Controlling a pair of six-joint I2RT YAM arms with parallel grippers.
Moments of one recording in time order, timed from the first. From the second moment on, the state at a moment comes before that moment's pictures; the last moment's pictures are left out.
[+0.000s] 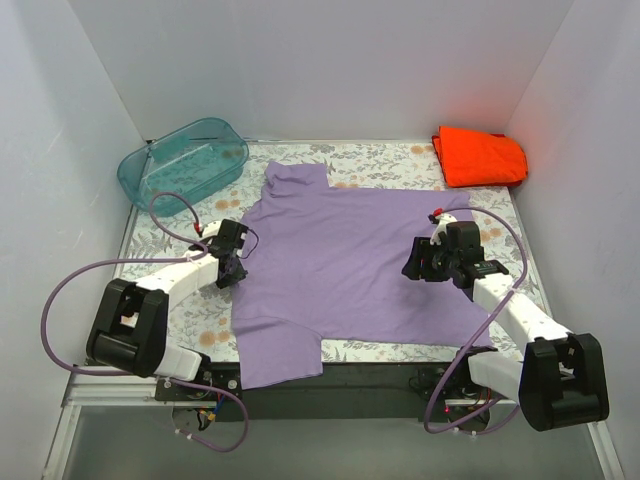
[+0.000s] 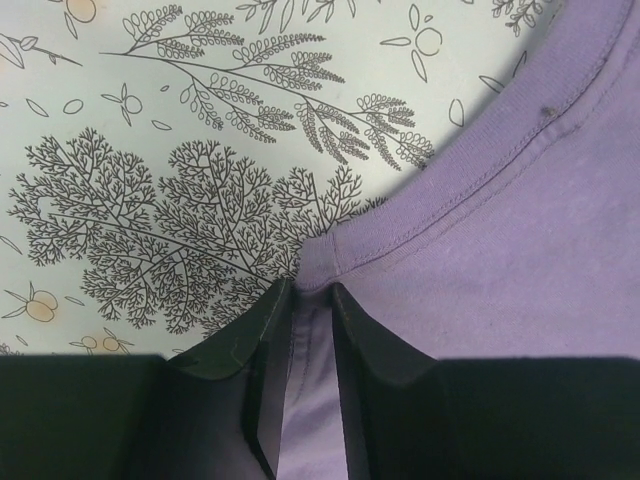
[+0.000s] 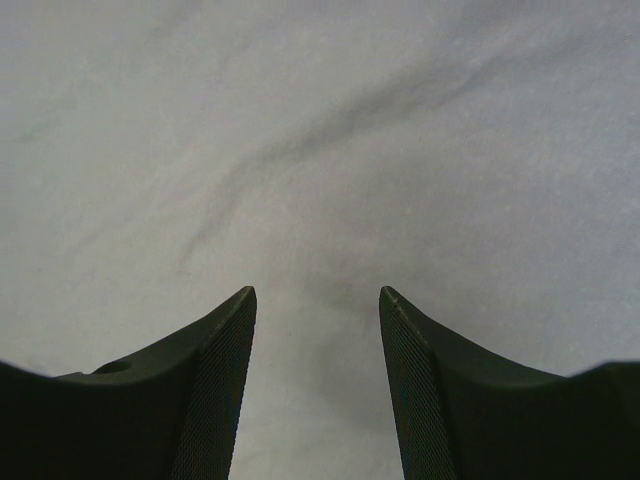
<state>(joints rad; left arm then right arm) -0.32 1.42 0.71 -0.46 -0.37 -0.73 0.20 1.12 0.56 -0.27 -0.28 0.23</state>
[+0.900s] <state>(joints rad) -0.14 1.18 0.69 -0.51 -0.37 -0.75 0.20 1.07 0.63 -0.42 -0.02 0.28</state>
